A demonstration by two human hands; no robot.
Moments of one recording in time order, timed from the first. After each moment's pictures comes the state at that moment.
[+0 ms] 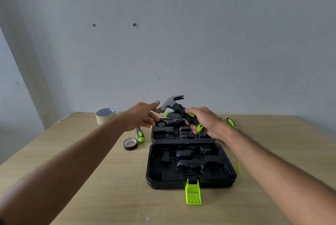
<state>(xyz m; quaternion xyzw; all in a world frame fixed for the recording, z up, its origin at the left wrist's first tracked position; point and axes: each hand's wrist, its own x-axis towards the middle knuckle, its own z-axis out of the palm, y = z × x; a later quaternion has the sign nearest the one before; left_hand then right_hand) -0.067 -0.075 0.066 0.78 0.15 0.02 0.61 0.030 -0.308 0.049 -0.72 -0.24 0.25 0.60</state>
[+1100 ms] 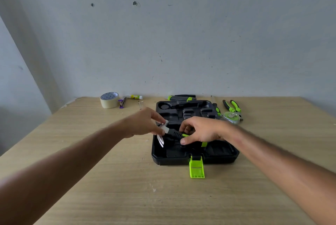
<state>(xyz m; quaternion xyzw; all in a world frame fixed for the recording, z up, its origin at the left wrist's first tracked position) -0.122 -0.095 0.018 0.92 0.07 -0.02 0.39 -0.025 -0.321 0.017 -0.85 -0.42 0.24 0.22</state>
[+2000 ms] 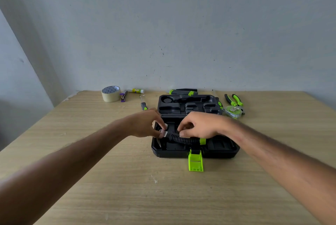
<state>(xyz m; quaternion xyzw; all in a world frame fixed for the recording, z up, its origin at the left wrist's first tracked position) -0.134 -0.097 0.010 0.99 -0.03 -0.06 0.15 -0.038 -0.317 0.022 -0.85 -0.46 0.20 0.13</state>
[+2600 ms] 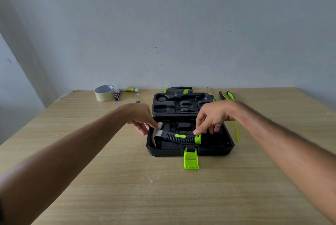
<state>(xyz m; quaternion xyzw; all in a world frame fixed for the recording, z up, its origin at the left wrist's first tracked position) -0.094 -0.087 0.018 0.89 0.18 -0.21 0.37 0.012 -0.348 0.036 -0.87 -0.31 0.35 0.13</state>
